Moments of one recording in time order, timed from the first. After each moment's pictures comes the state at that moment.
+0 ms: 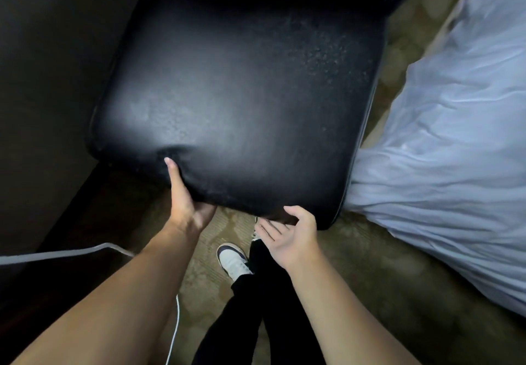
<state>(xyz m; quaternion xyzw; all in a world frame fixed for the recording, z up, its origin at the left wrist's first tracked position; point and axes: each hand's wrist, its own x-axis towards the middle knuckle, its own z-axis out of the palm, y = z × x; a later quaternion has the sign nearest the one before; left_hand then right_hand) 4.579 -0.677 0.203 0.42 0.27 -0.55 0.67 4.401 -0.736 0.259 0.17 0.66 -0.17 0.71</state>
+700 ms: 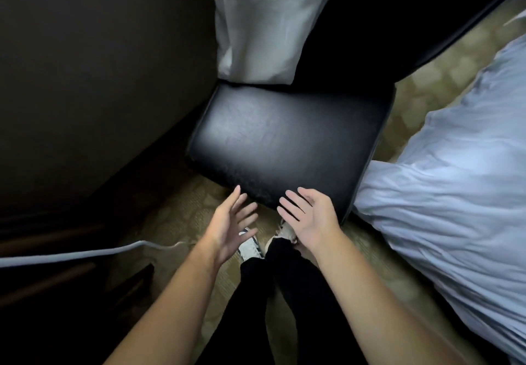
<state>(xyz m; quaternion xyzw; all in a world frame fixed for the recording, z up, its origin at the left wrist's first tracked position) 4.519 -0.536 0.364 0.53 0.27 -0.61 0.53 4.412 -0.678 0.389 -0.08 0.62 -0.07 0.78</state>
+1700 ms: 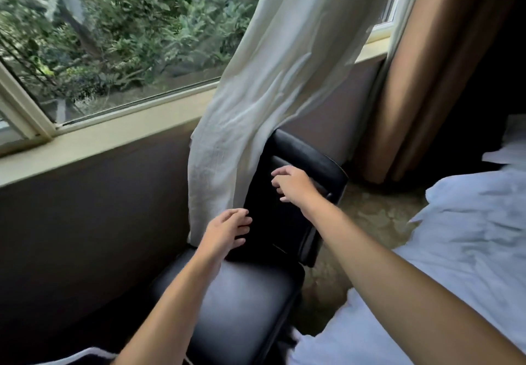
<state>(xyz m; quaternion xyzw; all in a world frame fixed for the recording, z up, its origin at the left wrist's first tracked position) 4.460 -0.842 0.735 0.71 -0.03 -0.32 0.63 4.432 -1.021 0.763 -0.72 0.33 -0.08 0.60</state>
